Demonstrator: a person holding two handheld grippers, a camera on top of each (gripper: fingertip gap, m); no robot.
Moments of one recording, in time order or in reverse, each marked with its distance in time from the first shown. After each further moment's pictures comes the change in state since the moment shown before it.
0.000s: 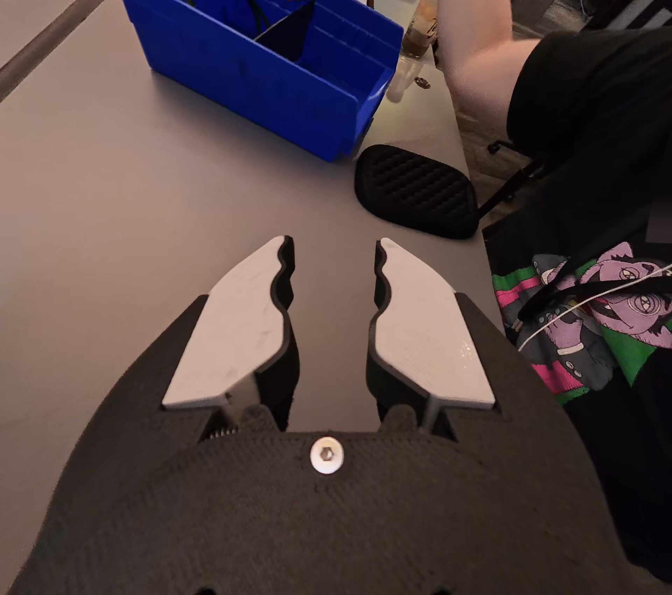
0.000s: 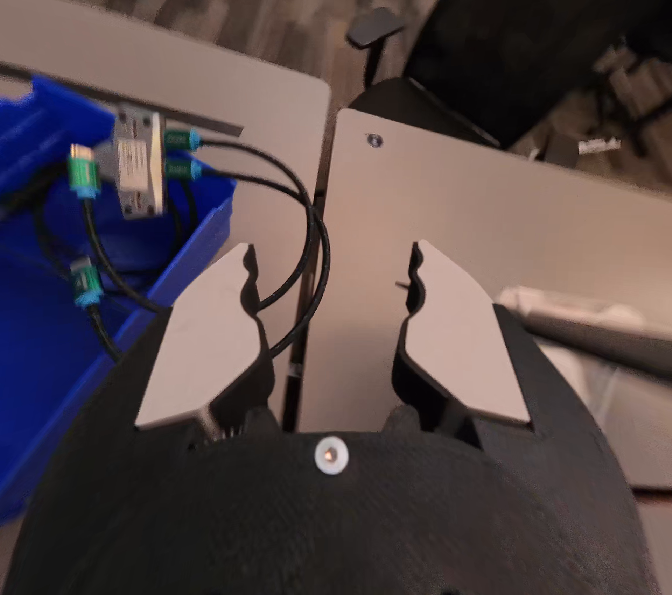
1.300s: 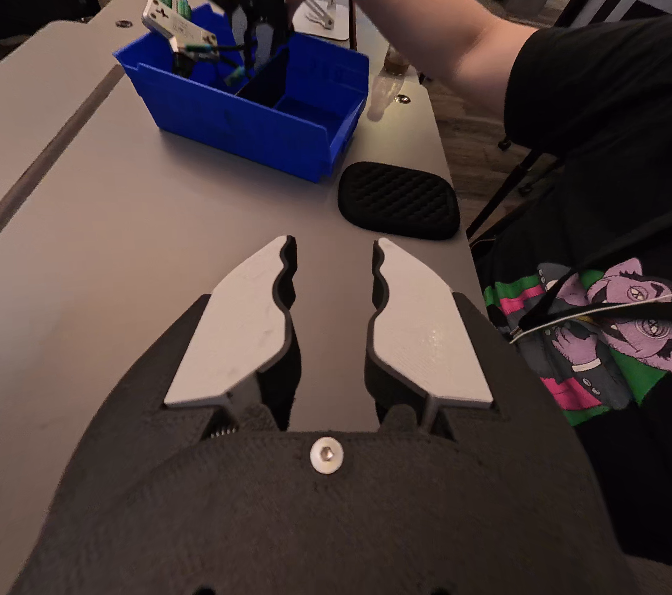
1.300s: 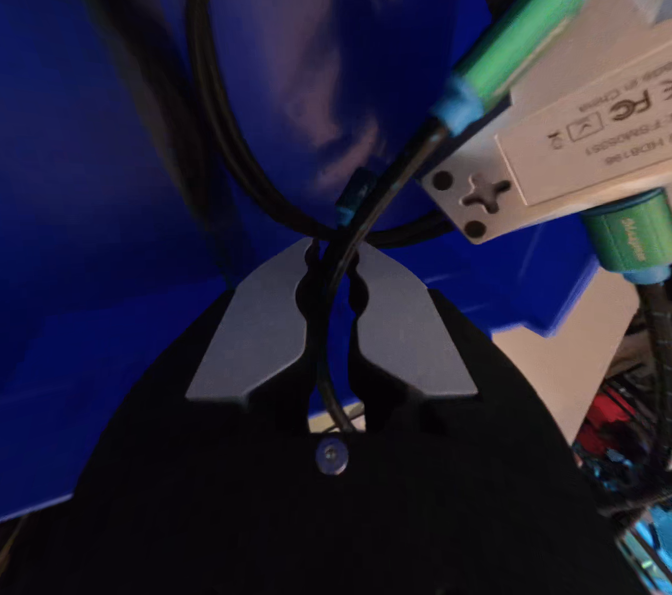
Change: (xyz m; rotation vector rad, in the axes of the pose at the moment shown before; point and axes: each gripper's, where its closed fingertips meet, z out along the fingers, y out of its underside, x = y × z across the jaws) left arm 0.039 -0.020 -0.031 0.056 -0.029 0.134; right arm -0.189 0.087 0.106 -0.690 -0.447 -0.954
